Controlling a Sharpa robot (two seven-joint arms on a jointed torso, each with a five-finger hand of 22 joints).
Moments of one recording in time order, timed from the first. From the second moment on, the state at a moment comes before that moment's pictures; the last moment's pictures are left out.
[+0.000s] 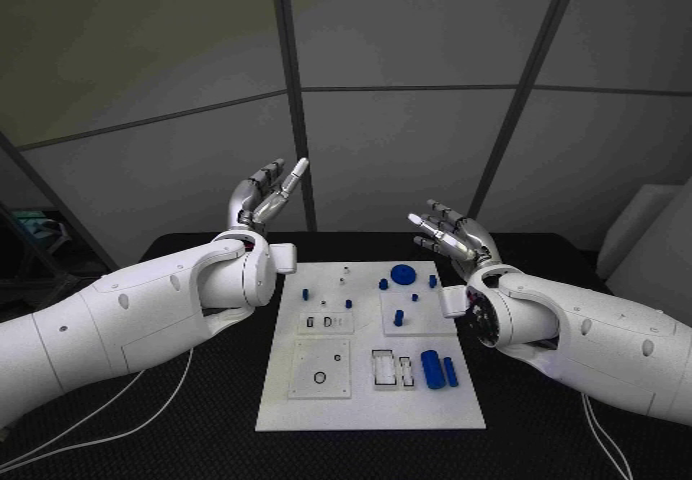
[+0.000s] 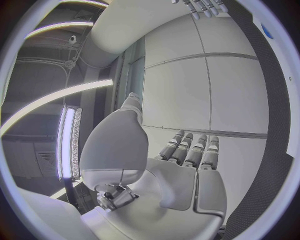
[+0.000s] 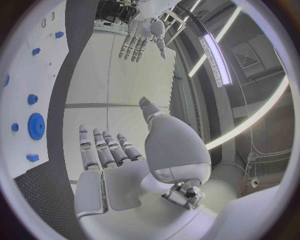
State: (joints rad) left arm 1.15 -0.70 0.08 1.39 0.04 -0.66 0.56; left_hand 1.18 -0.19 -0.05 0.29 0.16 0.32 0.15 0.03 0.04 0.26 0.16 0.03 0.03 0.24 0.24 0.03 0.03 0.13 0.13 0.28 0.02 0.03; right arm 1.03 -0.73 0.12 1.47 -0.21 -0.55 0.35; right_hand 1.17 0.02 0.10 -0.01 0.20 0.26 0.14 0.04 0.03 0.36 0.22 0.04 0.04 0.41 0.21 0.04 0.04 0.09 0.45 0.28 0.08 0.06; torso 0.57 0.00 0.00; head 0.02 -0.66
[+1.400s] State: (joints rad) left arm 1.13 -0.91 0.08 1.67 -0.02 -0.50 0.51; left_hand 1.36 -0.04 -0.01 0.17 0.14 0.95 0.23 0.10 0.07 0.97 0.19 0.09 0.06 0.96 0.16 0.13 0.07 0.21 0.77 0.27 0.31 0.14; right arm 1.18 -0.71 0.13 1.39 -1.55 -0.22 -0.09; right_hand 1.30 -0.14 0.33 -0.06 0.22 1.06 0.14 0.07 0.07 1.16 0.09 0.07 0.07 1.46 0.01 0.94 0.70 0.17 1.25 0.09 0.92 0.59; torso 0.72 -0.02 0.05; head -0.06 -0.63
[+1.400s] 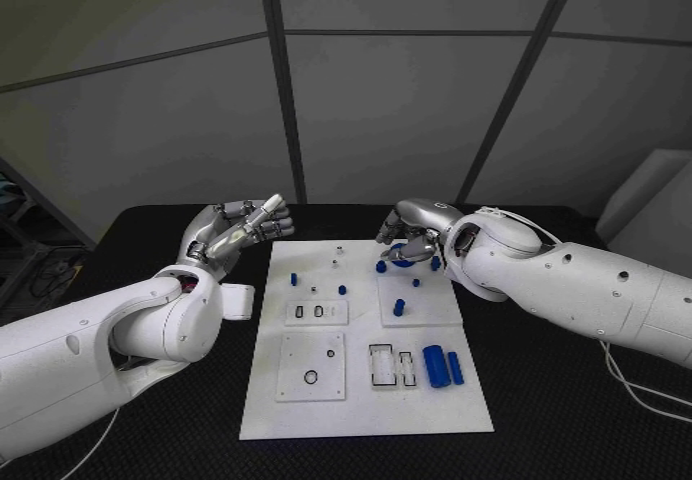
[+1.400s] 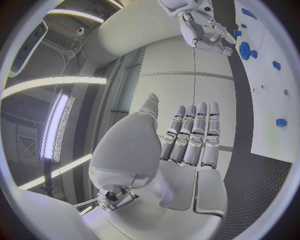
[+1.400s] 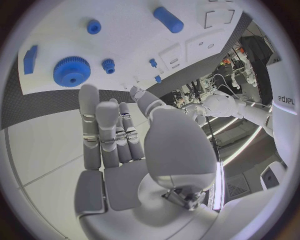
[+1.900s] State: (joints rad) left arm 1.12 -0.92 0.08 1.67 -0.02 -0.48 0.49; left_hand 1.36 -0.04 -0.01 0.17 0.14 0.95 0.23 0.10 0.07 0.97 0.19 0.09 0.06 0.96 0.16 0.13 0.07 0.21 0.77 0.27 0.31 0.14; right arm 1.19 -0.70 0.13 1.39 -1.70 -0.11 -0.17; right_hand 1.32 -0.15 0.32 -0.03 0.22 1.06 0.15 0.07 0.07 1.13 0.09 0.07 0.07 1.46 0.01 1.19 0.95 0.13 1.27 0.10 1.16 0.87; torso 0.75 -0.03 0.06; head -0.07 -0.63
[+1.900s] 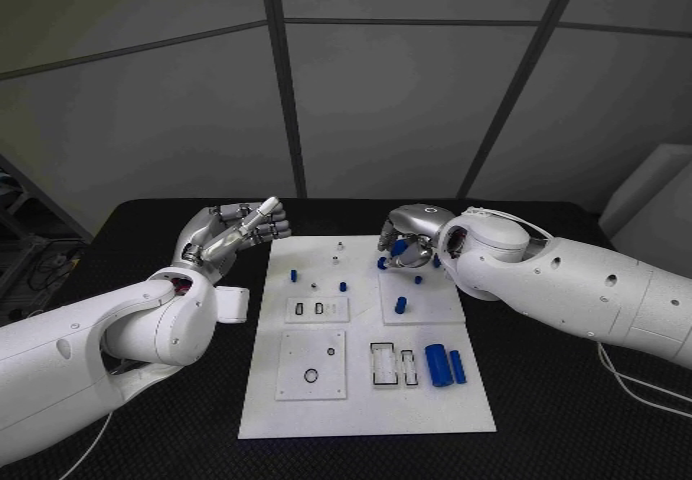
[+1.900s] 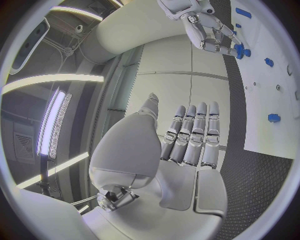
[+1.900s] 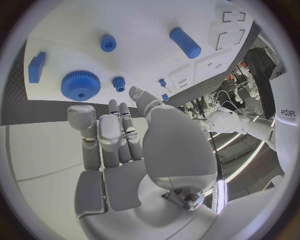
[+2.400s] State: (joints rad) left arm 1.12 -0.93 0.08 1.67 -0.02 -0.48 0.49; left_hand 1.36 -0.04 -0.01 0.17 0.14 0.95 0.23 0.10 0.07 0.97 0.19 0.08 0.06 0.96 0.16 0.13 0.07 0.14 0.77 0.27 0.31 0.14; right arm 1.19 -0.69 0.13 1.38 -1.74 -0.08 -0.20; right_hand 1.34 -0.14 0.34 -0.01 0.22 1.06 0.15 0.07 0.07 1.14 0.09 0.07 0.07 1.46 0.01 1.24 1.00 0.13 1.28 0.10 1.21 0.93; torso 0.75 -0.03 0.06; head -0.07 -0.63
